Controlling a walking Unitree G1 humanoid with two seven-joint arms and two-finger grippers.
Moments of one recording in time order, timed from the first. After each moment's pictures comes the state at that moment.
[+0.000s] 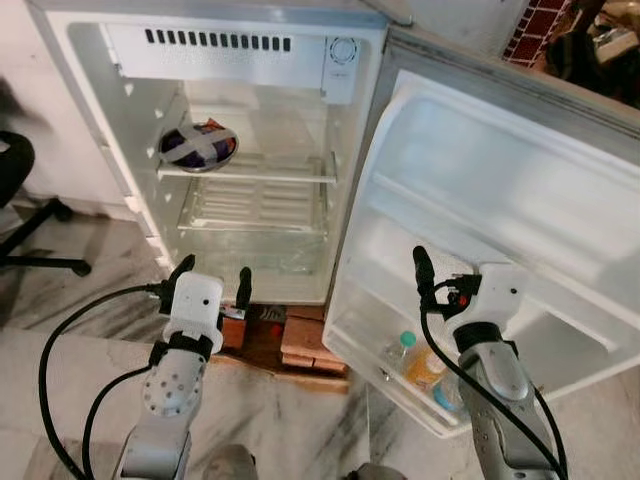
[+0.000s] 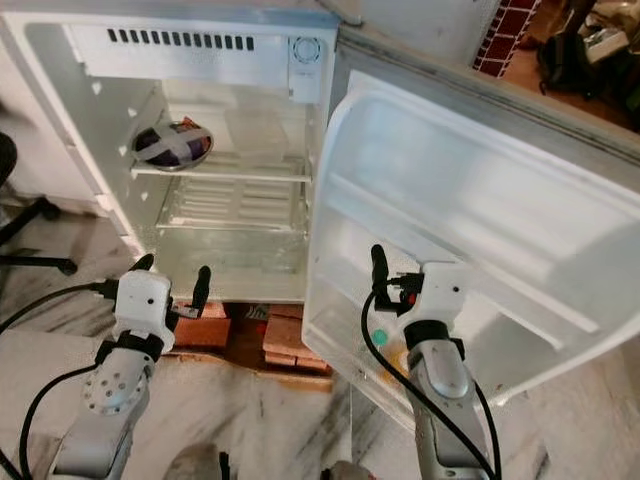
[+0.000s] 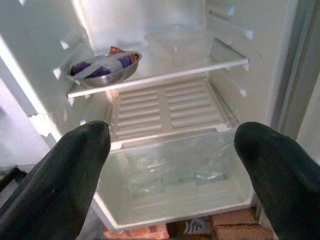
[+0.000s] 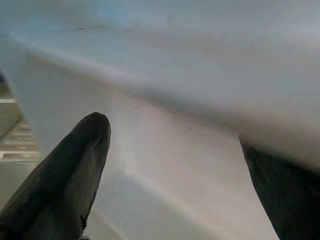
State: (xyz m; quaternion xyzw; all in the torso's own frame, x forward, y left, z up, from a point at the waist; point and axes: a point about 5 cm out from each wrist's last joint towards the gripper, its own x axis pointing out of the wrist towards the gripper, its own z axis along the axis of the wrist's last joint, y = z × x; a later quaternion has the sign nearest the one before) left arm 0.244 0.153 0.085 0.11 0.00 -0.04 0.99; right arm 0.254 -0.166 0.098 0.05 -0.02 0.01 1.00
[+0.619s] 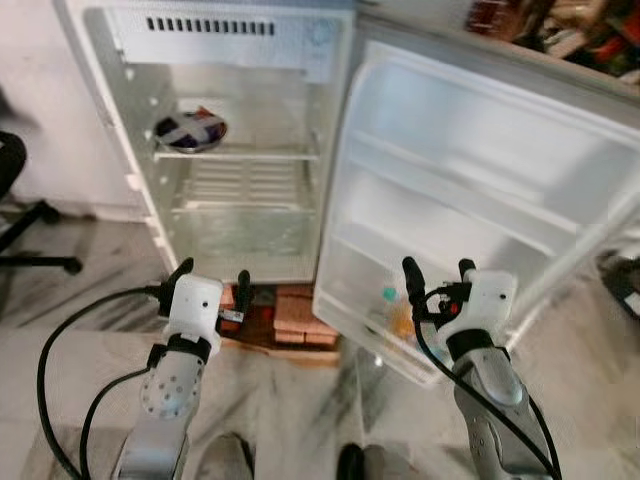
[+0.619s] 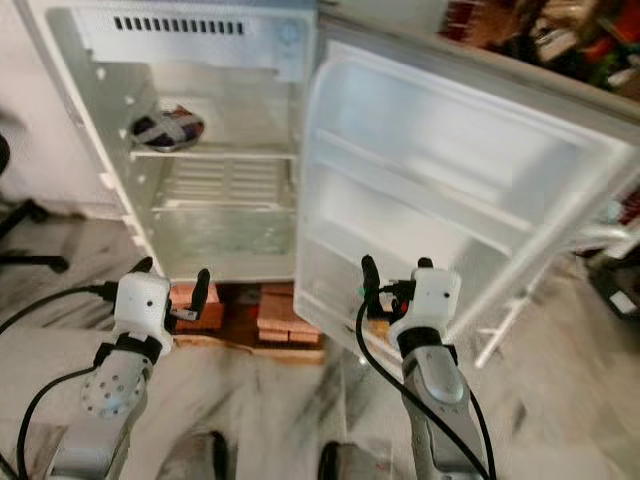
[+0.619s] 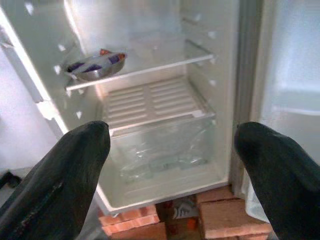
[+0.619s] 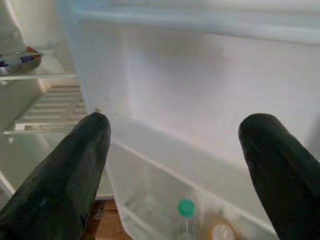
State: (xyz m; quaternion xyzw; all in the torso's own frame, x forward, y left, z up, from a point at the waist) left arm 0.246 0.153 0.086 0.11 0.00 -0.05 0.99; right arm 0.249 -0.164 0.085 0.05 0.02 0.02 1.00
